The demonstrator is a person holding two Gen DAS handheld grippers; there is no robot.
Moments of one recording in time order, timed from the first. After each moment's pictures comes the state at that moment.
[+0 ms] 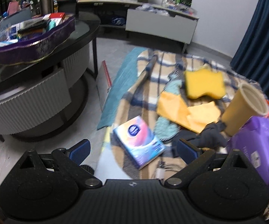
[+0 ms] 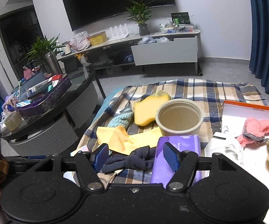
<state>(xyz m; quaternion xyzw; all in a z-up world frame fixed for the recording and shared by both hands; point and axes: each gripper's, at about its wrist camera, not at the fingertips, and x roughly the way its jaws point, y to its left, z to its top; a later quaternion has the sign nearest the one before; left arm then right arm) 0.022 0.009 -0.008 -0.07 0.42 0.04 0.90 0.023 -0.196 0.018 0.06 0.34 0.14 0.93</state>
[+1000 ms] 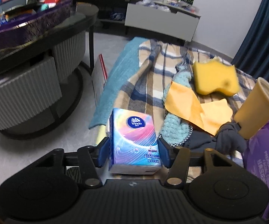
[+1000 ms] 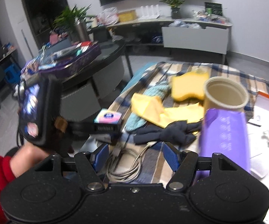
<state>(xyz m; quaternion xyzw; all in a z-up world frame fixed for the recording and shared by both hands) 0.036 0.022 -0.040 -0.09 0.41 0.03 0.91 0.001 -0.140 -0.011 0.00 0.39 0.22 0.90</state>
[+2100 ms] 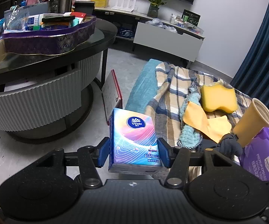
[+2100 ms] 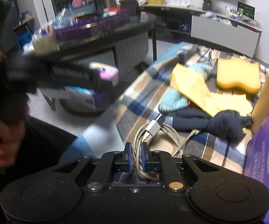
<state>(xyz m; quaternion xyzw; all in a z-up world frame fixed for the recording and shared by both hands) -0.002 0.061 -0.015 -0.12 0.37 0.04 0.92 0.013 -0.072 -0.072 -0.07 0.40 0.27 0.87</state>
